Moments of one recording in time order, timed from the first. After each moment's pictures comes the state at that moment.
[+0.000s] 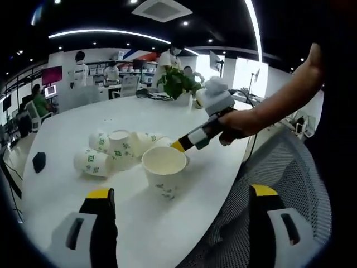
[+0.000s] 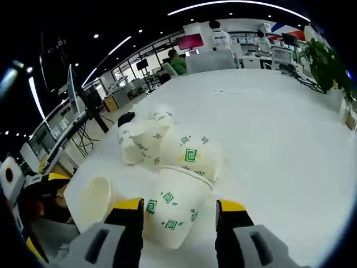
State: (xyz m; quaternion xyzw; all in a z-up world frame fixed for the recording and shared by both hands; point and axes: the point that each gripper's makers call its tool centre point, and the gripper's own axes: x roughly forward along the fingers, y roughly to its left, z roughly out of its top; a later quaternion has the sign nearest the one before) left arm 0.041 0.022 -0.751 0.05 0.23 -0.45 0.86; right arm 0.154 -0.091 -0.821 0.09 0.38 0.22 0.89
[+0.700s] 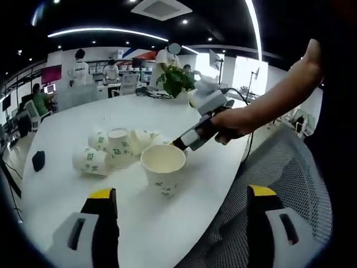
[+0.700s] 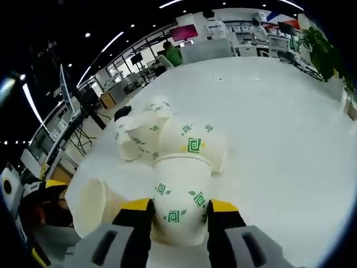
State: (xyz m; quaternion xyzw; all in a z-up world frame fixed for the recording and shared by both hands) left arm 0.041 0.023 -0.752 0.05 0.23 -0.45 0.86; right arm 0.153 -0.086 -0.831 0.10 0.41 0.21 0.88
